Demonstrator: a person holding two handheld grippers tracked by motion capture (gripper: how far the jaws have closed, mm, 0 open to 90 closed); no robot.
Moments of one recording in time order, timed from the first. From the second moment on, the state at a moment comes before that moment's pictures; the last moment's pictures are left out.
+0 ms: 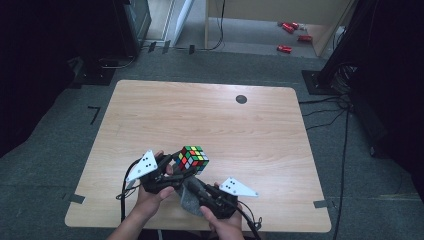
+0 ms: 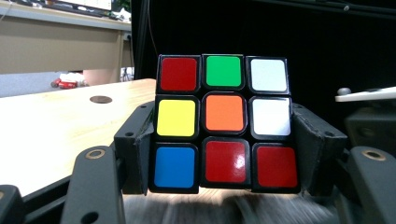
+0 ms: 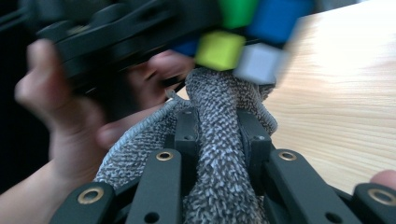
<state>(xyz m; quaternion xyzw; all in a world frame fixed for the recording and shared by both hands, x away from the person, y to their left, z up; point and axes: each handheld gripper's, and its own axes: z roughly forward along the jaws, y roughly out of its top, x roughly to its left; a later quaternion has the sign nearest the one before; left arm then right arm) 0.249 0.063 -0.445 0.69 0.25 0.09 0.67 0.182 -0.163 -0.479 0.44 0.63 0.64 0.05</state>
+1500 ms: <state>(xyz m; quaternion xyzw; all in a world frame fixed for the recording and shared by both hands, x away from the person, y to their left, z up) 0.267 0.057 -0.451 0.75 0.28 0.03 0.59 0.202 -0.205 -0.474 0.27 0.75 0.55 0.26</state>
